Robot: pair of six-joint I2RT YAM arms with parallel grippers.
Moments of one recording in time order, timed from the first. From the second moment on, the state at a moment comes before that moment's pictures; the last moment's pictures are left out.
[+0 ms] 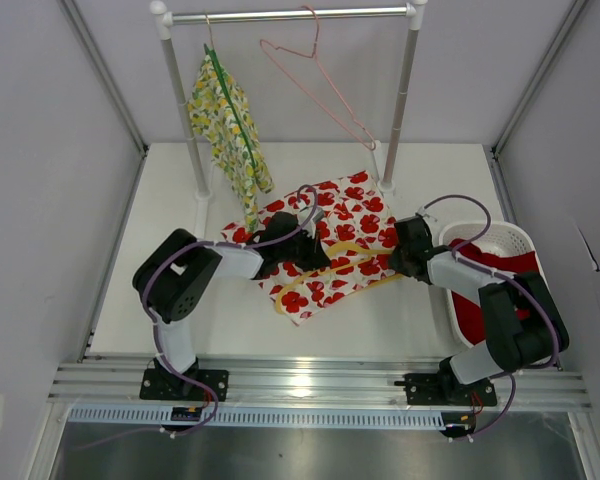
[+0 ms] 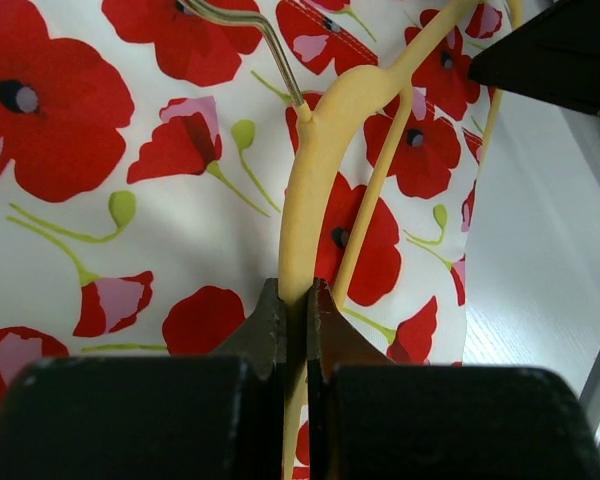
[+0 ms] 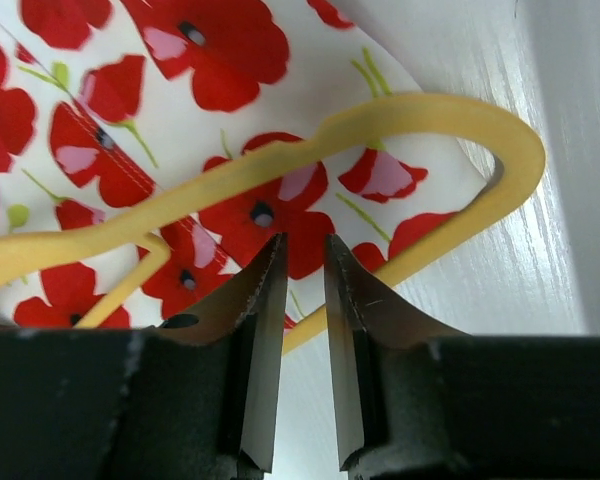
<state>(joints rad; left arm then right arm) -0.64 1.87 0.89 0.39 0.40 -0.35 0.35 1.49 0.73 -0.17 0.24 0.73</state>
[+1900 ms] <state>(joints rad) -0.65 1.87 0.90 0.39 0.34 -0.33 0.36 1.42 0.96 -0.51 0.21 0.66</state>
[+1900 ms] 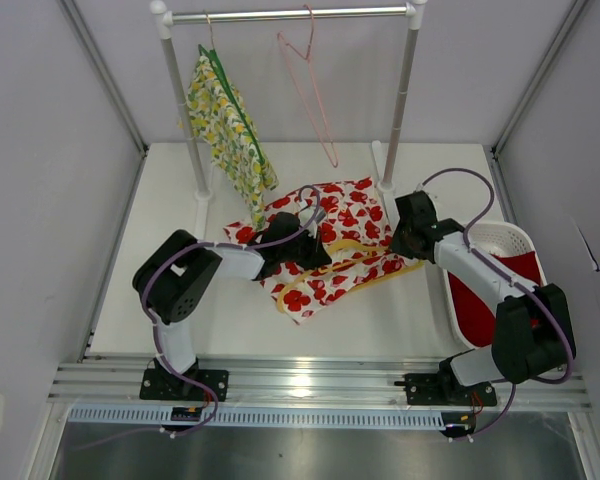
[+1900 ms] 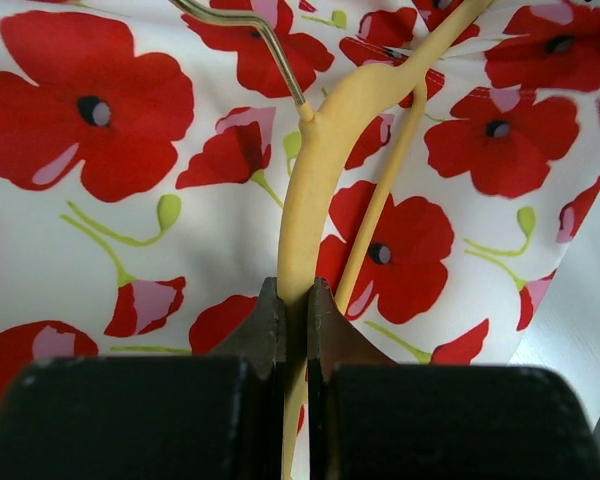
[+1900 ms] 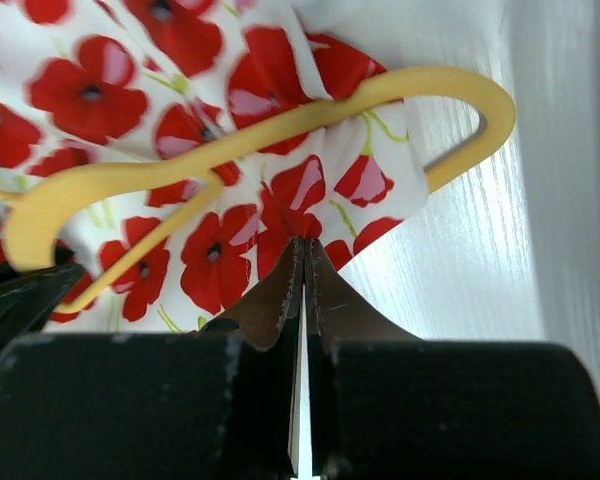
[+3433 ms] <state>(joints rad) -0.65 1.82 0.87 0.44 0.43 -0.20 0.34 1.65 1.44 -0.79 0.20 0.54</state>
